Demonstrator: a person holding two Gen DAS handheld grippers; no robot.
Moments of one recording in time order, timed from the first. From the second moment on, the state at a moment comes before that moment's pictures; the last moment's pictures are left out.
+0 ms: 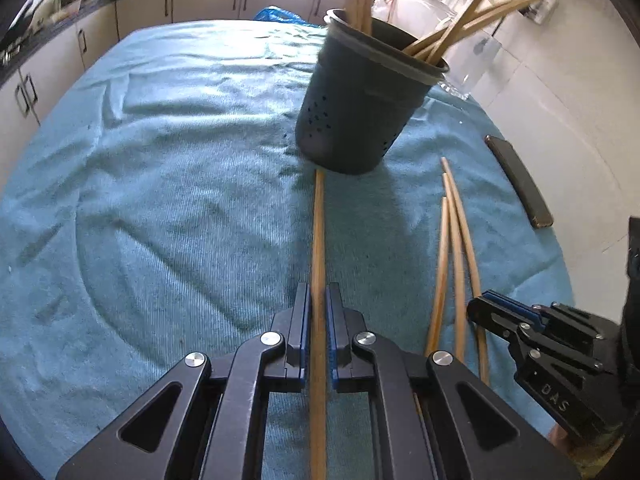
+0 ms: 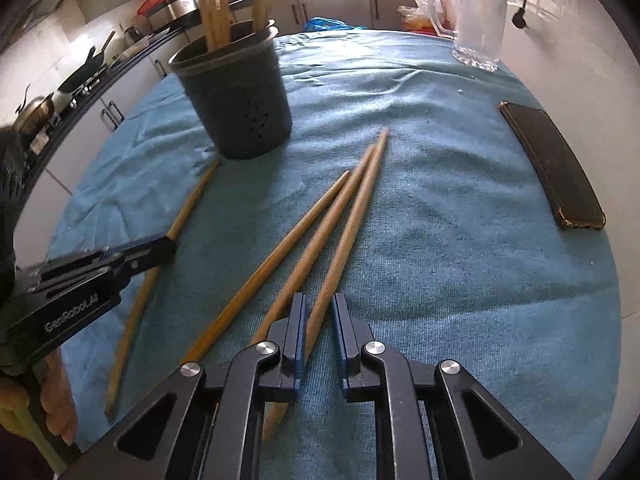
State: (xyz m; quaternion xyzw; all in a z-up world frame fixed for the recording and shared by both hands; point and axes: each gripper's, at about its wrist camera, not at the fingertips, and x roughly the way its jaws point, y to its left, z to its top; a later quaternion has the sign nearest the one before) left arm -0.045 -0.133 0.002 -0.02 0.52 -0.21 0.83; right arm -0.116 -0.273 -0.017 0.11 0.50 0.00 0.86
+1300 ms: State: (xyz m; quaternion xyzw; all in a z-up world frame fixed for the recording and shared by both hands) left arm -0.005 -0.141 0.003 -0.02 0.54 -0.22 0.81; right arm -0.034 -0.321 -0.014 0.06 0.49 -0.03 0.87
